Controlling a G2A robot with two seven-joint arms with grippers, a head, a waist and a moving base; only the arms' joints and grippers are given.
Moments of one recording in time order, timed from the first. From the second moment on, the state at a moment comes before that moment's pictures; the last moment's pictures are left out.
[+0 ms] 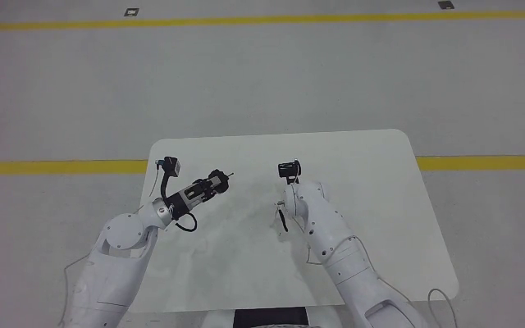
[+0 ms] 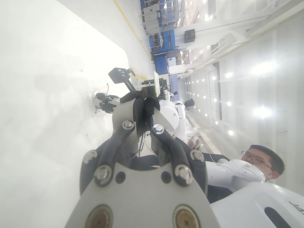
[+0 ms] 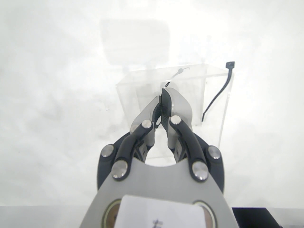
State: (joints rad) left arm 1.55 -1.16 -1.46 -1.64 -0.21 -0.23 -0.79; right arm -1.16 -1.65 1.13 -1.24 -1.57 0.34 1.25
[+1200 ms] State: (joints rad) left arm 1.55 -1.16 -1.46 -1.64 -0.21 -0.23 -0.79; right arm -1.23 -1.64 1.18 -1.36 -1.57 0.34 1.28
